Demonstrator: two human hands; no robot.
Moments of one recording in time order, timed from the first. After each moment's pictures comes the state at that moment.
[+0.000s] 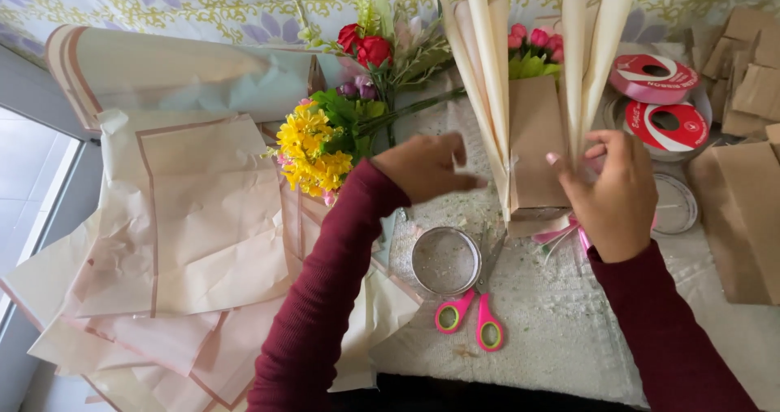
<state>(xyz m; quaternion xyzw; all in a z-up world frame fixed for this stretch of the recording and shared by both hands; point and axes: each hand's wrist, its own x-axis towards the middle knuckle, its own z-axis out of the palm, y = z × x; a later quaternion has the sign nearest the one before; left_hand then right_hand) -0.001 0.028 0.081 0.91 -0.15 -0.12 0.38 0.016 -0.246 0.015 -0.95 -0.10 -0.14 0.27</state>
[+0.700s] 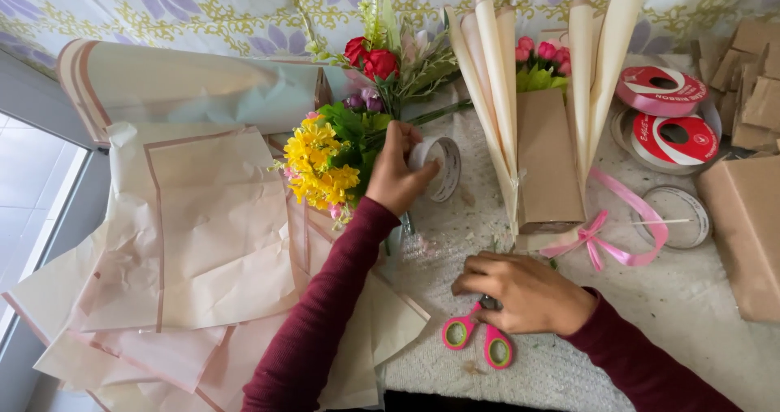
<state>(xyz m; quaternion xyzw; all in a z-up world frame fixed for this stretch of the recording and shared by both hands) 0.010 0.066 -0.019 0.81 -0.01 0.08 0.58 -0.046 -0.190 -0.003 -0.79 -0.55 0.16 0.22</state>
